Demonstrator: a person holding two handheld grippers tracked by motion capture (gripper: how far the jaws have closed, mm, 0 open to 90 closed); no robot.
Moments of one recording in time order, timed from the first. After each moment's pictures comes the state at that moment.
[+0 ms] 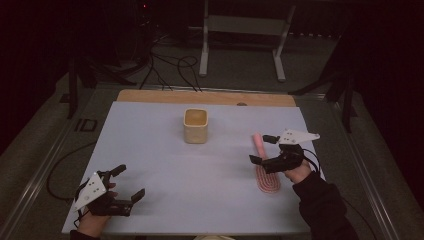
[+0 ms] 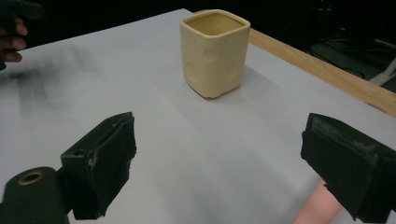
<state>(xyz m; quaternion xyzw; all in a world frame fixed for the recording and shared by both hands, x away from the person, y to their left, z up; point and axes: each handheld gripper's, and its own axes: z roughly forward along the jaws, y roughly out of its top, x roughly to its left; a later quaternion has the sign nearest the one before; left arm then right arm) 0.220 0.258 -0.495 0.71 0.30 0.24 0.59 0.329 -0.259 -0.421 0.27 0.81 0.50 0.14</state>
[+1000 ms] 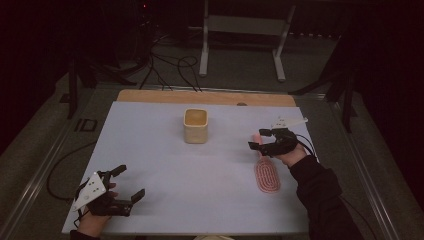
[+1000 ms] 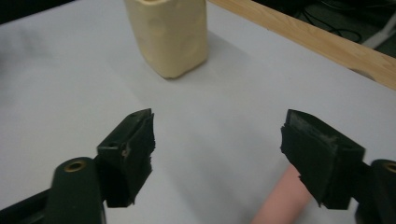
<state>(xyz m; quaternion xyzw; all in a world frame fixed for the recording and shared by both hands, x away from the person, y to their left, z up) 0.220 0.259 -0.495 0.71 0.30 0.23 0.59 0.386 -0.263 -0.442 0.31 0.83 0.45 0.12</state>
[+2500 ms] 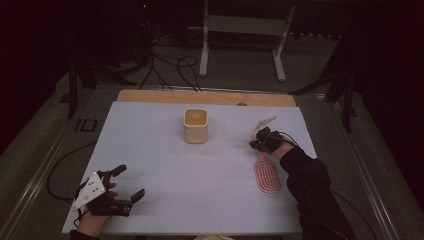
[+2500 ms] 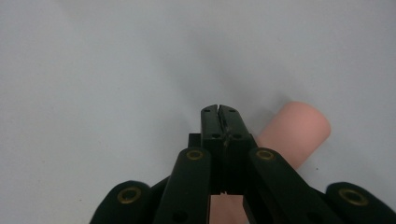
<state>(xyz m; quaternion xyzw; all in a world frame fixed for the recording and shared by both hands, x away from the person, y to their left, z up) 0.221 0.260 -0.496 0.71 0.30 0.23 0.60 0.426 -0.240 -0.488 0.29 0.91 0.26 0.13</state>
